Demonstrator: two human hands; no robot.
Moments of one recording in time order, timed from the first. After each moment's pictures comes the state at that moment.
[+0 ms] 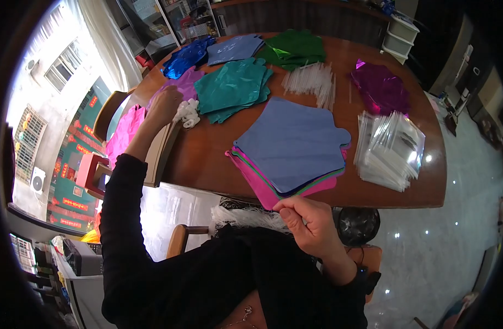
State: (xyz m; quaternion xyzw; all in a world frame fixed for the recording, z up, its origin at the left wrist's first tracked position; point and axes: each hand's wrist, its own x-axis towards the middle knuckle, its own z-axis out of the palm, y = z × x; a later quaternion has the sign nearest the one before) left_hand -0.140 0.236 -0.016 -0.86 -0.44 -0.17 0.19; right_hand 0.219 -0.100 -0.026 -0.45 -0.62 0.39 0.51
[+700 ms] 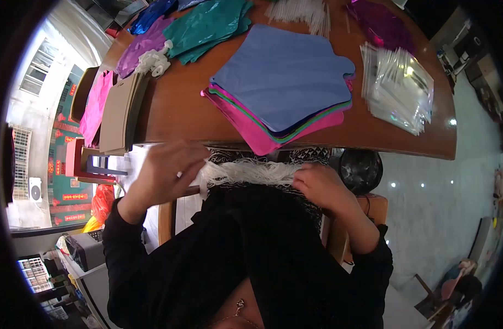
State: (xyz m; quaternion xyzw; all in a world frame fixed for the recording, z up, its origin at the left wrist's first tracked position) left_hand -0.060 -0.017 -0.029 -0.93 -0.23 -0.24 -0.16; right_hand 0.261 -0.114 -0.153 -0.54 -0.78 0.30 0.11
